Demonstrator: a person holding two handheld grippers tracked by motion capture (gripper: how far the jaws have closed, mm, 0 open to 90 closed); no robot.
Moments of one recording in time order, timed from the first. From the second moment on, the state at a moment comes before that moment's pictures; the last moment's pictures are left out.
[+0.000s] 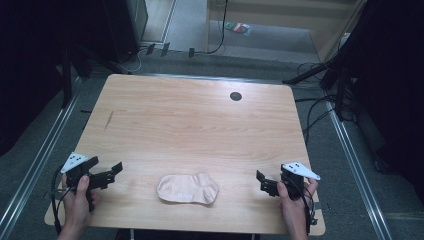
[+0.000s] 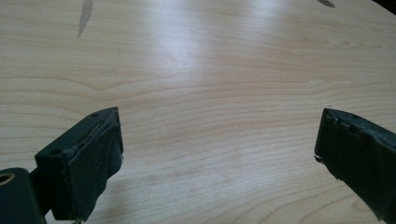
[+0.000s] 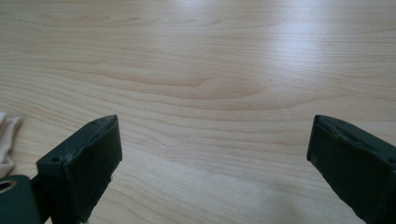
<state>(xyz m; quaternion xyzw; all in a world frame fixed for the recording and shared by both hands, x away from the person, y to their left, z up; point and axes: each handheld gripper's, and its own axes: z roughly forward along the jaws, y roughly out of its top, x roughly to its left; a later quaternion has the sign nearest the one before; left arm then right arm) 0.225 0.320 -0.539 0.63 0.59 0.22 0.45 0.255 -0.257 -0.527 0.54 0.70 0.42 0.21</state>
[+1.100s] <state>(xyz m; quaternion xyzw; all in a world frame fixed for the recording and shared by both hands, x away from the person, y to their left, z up) 0.236 0.365 -0.551 0.65 0.58 0.27 0.40 0.260 -0.316 -0.547 0.62 0.64 0.37 0.26</state>
